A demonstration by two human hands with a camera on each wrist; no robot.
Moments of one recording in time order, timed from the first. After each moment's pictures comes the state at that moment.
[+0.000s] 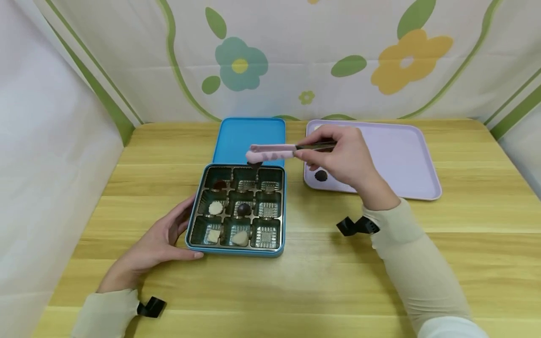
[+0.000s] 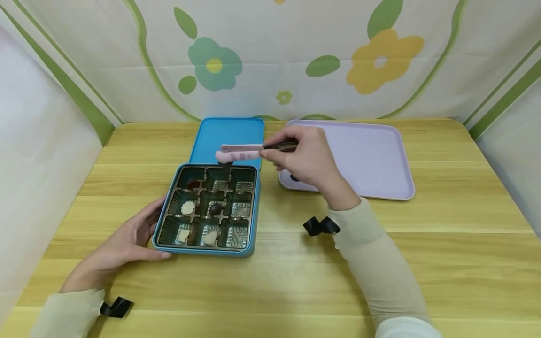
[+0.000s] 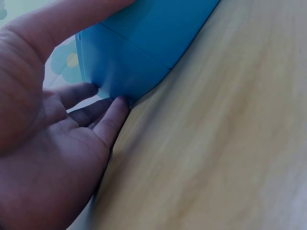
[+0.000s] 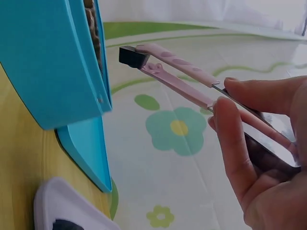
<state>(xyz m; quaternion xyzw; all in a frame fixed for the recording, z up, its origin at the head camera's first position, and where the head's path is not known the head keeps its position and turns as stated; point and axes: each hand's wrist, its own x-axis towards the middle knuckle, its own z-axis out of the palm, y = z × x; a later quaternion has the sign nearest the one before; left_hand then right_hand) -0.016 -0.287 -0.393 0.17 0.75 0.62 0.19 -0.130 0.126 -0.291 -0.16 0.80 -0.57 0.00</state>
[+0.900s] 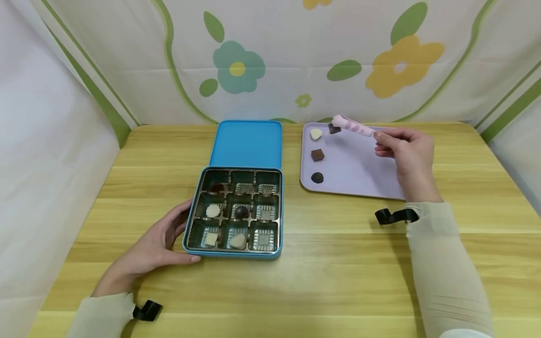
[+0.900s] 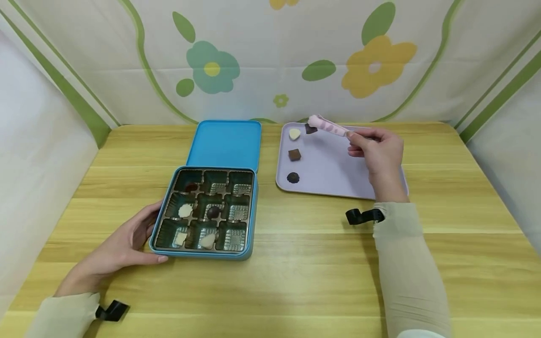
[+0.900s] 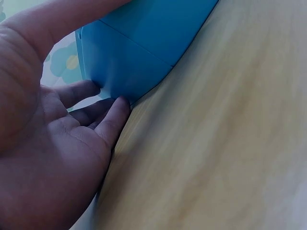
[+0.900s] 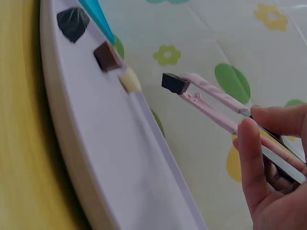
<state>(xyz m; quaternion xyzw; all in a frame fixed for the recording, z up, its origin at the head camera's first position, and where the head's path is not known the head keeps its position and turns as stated) -0.017 -0.287 -0.391 0.20 0.76 0.59 0.16 -0.169 0.255 -0.341 0.13 0.65 -0.74 -0.11</state>
